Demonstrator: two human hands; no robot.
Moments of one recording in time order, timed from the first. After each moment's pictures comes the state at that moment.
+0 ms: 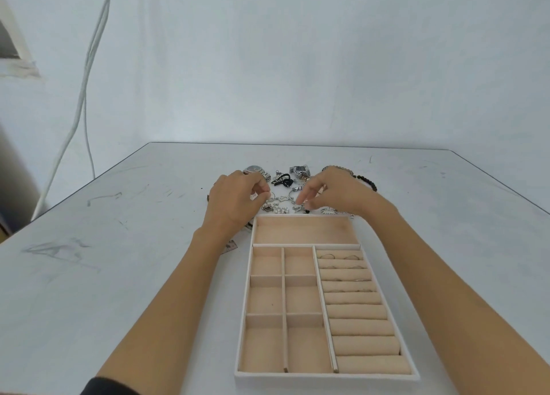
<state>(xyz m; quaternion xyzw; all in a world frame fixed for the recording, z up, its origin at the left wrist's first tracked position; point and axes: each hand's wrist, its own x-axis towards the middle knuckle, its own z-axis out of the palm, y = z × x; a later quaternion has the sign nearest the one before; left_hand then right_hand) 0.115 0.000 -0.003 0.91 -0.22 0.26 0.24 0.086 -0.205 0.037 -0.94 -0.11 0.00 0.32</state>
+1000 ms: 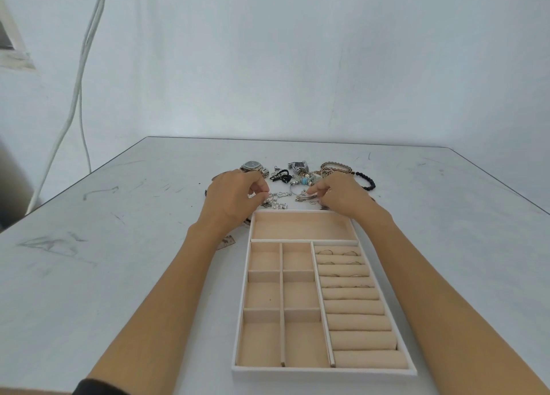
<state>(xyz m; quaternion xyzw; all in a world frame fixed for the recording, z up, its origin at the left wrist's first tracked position) 0.109 0.003 -0.002 0.92 -0.22 0.22 0.24 0.106 -0.217 0.005 -0.96 0.00 -0.05 0.26</state>
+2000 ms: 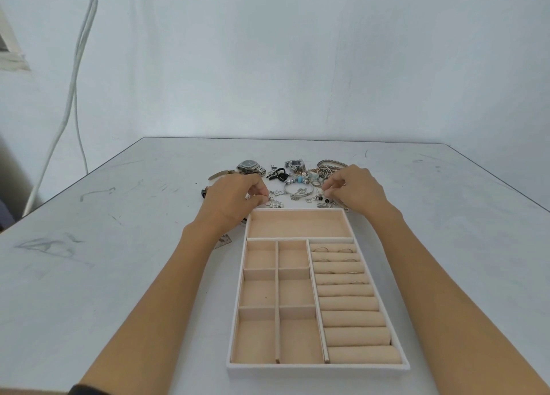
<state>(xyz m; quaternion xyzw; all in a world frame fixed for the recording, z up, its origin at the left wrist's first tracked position) 0.112 0.003 -0.005 0.92 -0.25 0.16 0.27 0.096 -0.238 0.010 -0.95 0.06 -0.11 0.28</state>
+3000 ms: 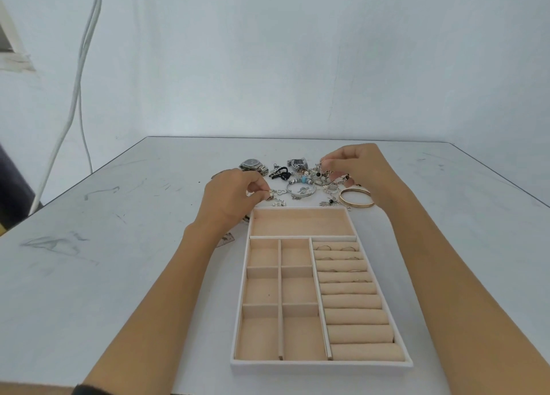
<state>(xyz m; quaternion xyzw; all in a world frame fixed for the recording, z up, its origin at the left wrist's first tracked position) 0.106 0.004 0.000 0.92 -0.21 0.20 0.25 0.082 -0.235 0.040 -0.83 0.00 -0.12 0.55</state>
